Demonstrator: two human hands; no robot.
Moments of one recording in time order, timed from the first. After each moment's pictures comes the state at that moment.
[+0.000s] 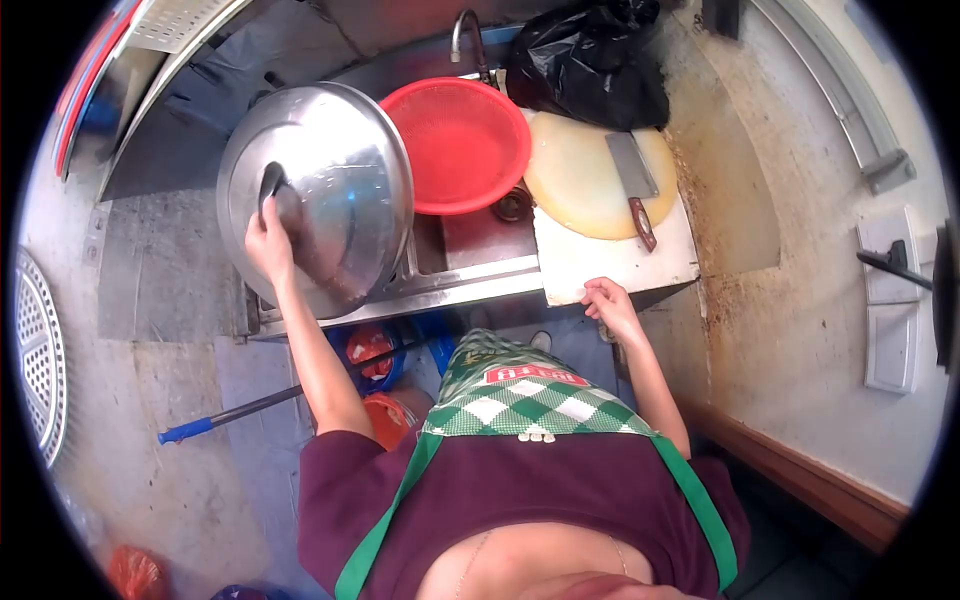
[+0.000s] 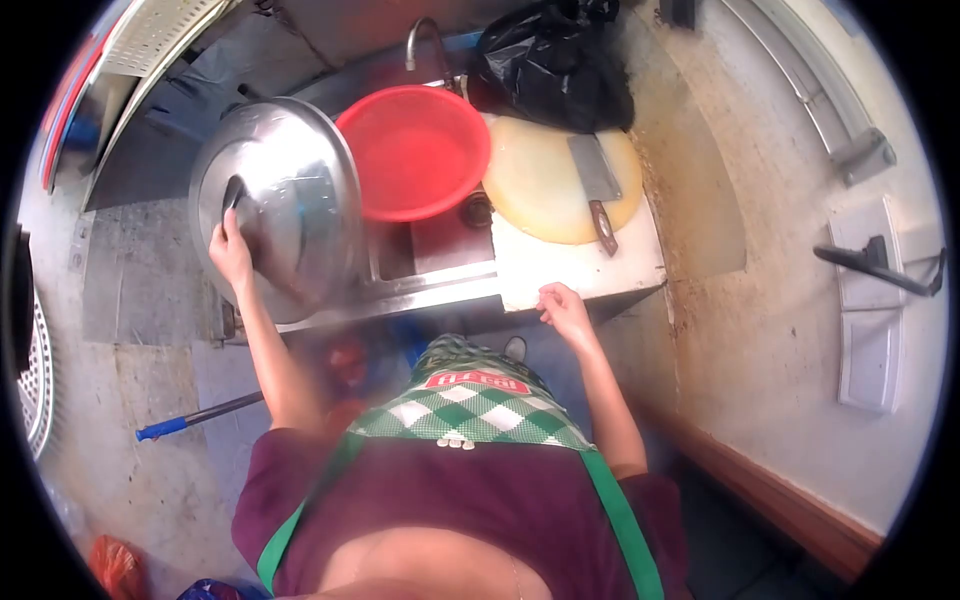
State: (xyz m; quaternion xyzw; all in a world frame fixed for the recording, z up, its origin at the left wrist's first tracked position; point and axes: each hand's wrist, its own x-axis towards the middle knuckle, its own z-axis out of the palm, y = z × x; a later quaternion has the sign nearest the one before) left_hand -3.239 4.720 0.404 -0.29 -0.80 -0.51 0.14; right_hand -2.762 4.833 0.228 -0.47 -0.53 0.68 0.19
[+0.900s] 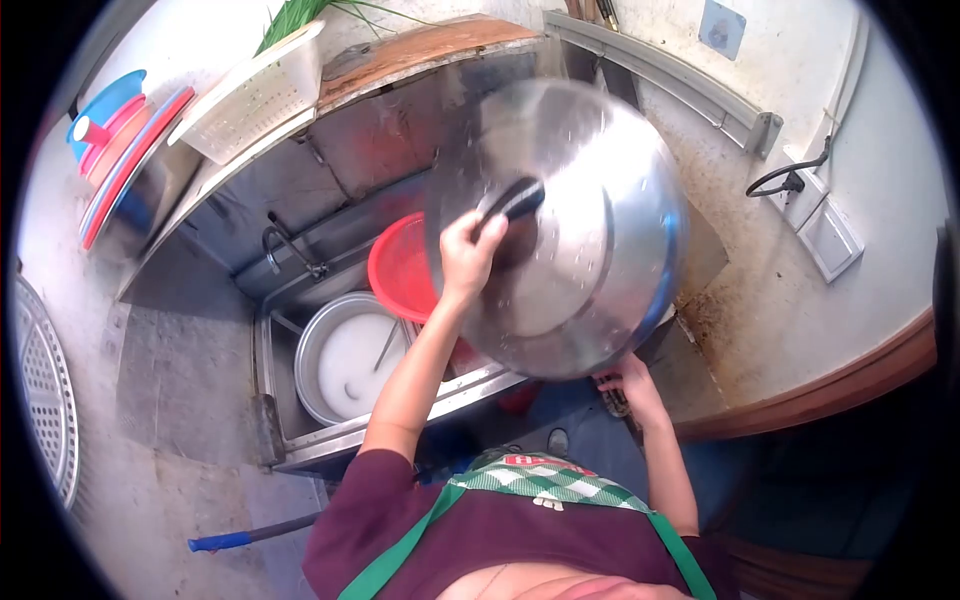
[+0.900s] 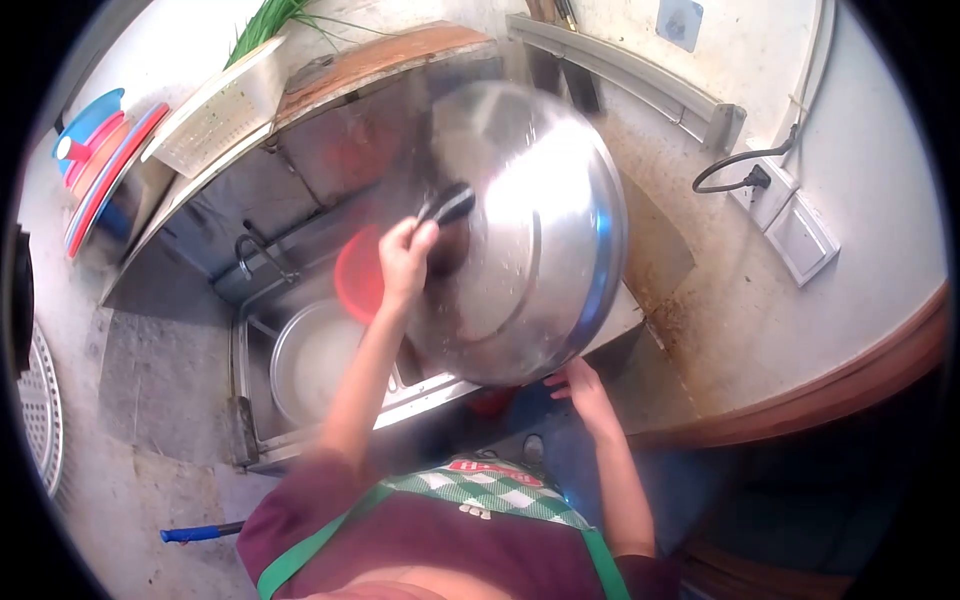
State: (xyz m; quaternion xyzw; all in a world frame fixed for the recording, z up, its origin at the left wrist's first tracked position) left_hand -3.048 4.852 0.456 -0.57 -0.43 -0.66 -0.22; right_hand -2.774 4.748 0.341 -0.42 -0.50 0.64 0.41
